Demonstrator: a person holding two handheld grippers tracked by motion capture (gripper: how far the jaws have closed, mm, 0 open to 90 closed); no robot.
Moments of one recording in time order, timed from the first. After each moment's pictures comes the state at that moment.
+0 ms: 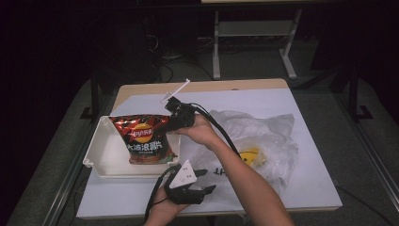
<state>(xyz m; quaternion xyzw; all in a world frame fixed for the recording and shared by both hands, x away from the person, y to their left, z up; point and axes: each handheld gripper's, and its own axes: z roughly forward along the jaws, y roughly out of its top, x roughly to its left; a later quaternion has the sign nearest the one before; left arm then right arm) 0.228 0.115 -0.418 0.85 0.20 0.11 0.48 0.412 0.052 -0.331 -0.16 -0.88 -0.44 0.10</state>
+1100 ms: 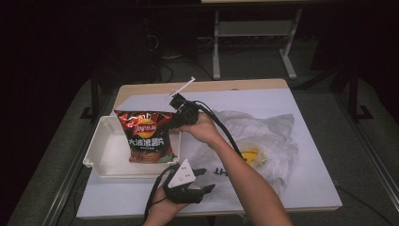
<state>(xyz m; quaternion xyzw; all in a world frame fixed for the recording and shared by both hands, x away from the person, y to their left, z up) 0.229 0.117 -0.418 0.84 0.21 0.11 0.48 0.421 0.043 -0.333 -0.21 -0.87 -0.43 0.08</state>
